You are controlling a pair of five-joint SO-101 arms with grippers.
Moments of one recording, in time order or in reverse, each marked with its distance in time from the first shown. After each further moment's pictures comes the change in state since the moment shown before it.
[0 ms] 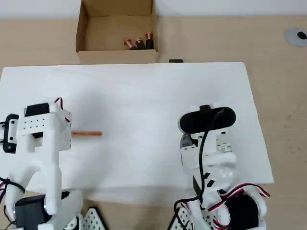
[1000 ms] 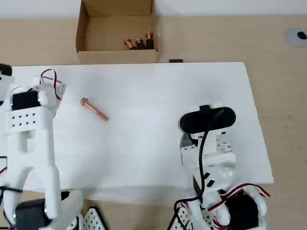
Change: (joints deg) left arm 0.1 -1.3 -17.9 -9.2 -22.1; right arm 0.0 0.0 0.0 0.0 0.0
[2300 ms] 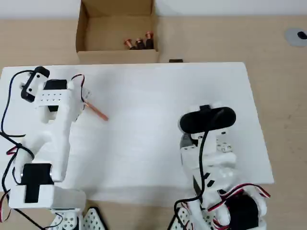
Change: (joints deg) left arm 8.4 20.1 -2.5 0.9 -0.3; right arm 0.0 0.0 0.0 0.0 0.0
